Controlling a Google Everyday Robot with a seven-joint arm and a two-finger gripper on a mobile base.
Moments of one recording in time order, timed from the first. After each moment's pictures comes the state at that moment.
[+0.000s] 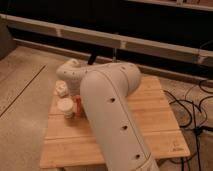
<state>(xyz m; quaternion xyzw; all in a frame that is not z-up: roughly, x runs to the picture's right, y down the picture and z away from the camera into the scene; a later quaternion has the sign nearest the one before) -0.179 0.055 0.899 -0.24 0.17 0.56 0.77</state>
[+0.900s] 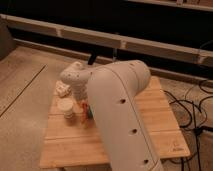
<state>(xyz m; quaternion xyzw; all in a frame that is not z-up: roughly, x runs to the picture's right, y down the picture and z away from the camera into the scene) -0.124 0.096 0.890 -0.24 0.27 0.56 0.74</state>
